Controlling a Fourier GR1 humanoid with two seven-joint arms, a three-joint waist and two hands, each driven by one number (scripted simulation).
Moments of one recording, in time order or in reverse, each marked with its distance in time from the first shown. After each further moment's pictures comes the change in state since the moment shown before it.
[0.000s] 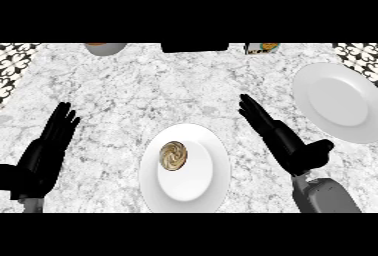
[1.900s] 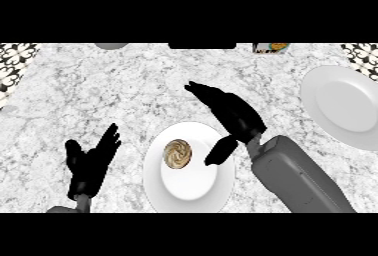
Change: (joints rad) left arm -0.044 -0.182 -0.098 0.258 -0.101 -0.016 0.152; right arm -0.400 0.053 0.199 0.146 0.685 0.018 0.250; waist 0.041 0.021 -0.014
